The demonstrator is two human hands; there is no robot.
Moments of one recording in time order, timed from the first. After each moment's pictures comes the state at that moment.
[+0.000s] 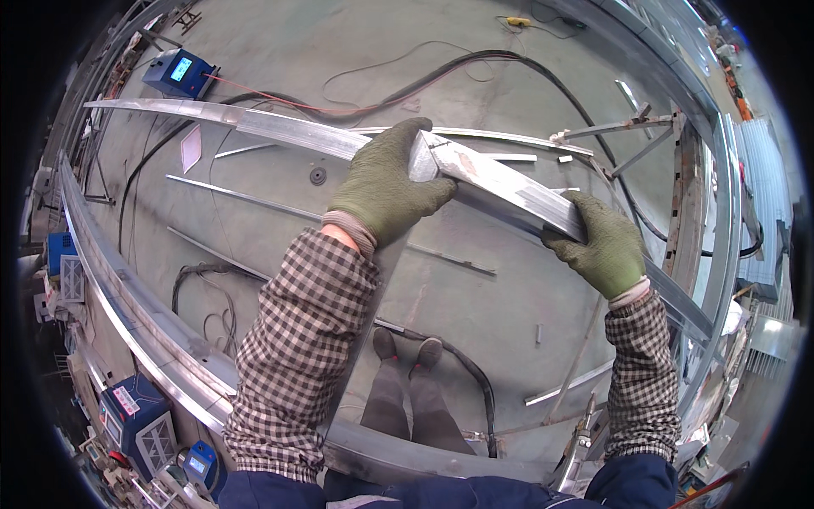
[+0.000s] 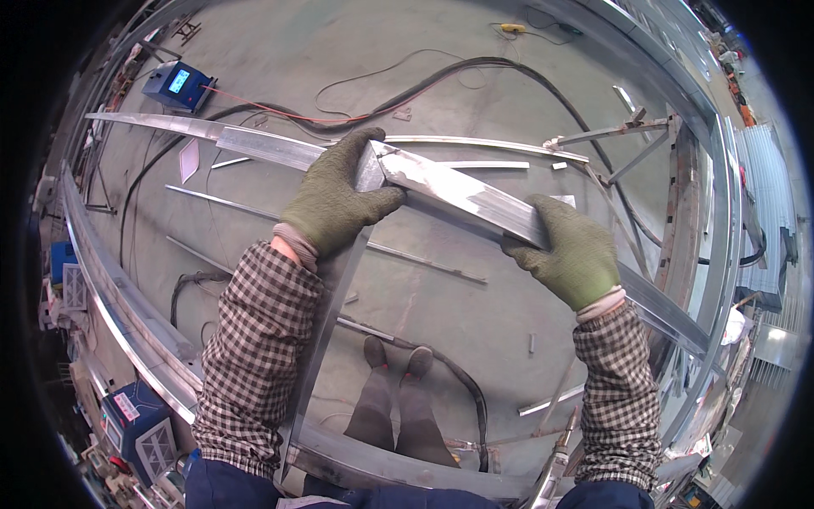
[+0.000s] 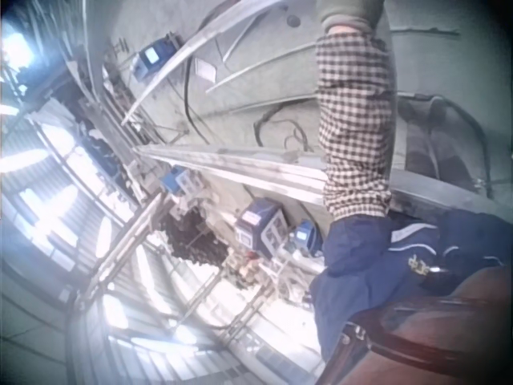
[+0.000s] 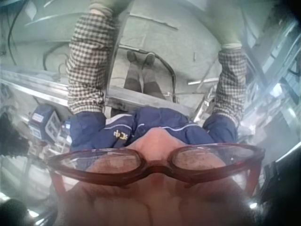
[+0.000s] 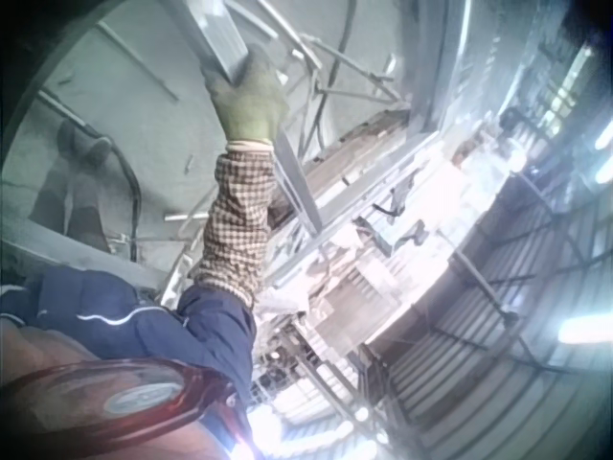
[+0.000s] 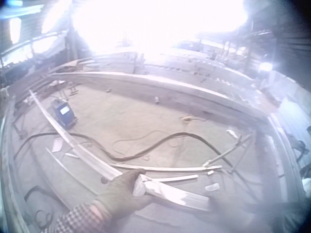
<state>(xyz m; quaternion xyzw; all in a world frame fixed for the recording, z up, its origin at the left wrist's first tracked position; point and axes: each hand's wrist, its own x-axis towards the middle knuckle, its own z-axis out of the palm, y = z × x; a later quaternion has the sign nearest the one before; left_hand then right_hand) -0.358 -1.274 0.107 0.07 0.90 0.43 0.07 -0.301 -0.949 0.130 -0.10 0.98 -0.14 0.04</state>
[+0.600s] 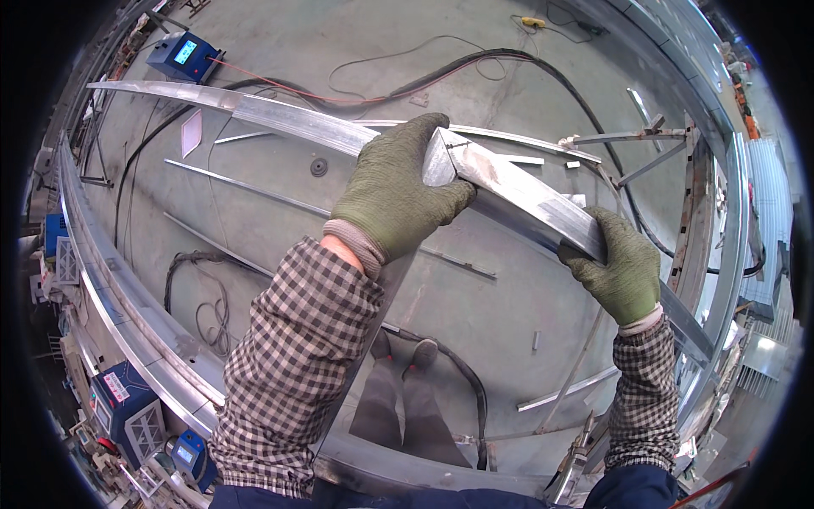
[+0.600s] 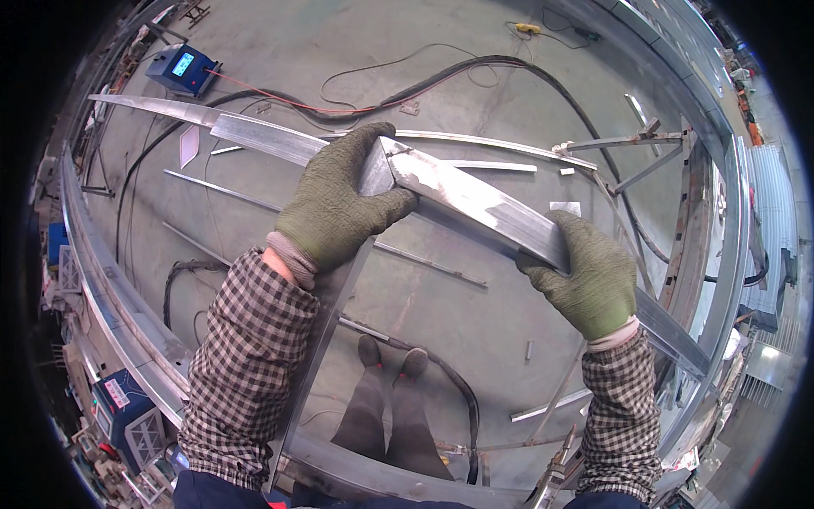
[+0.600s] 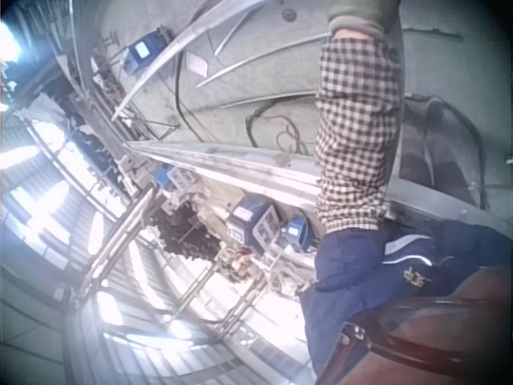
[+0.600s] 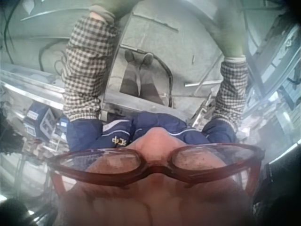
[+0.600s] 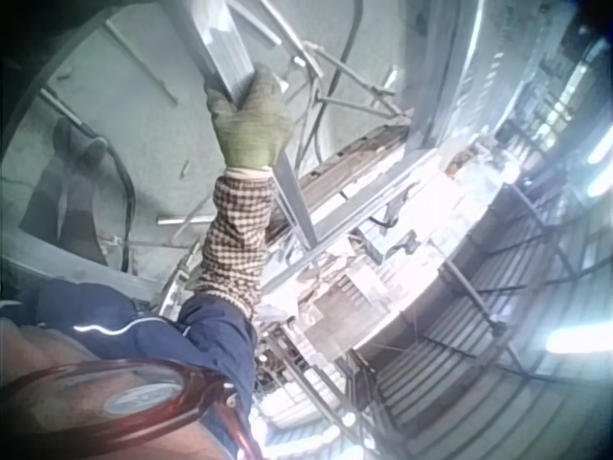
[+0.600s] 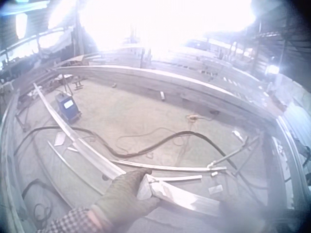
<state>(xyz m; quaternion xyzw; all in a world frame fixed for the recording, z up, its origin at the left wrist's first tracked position) -0.354 -1.273 0.104 0.06 0.87 0.48 0.06 -0.297 -0.949 0.122 -0.11 0.99 -0.13 0.00</state>
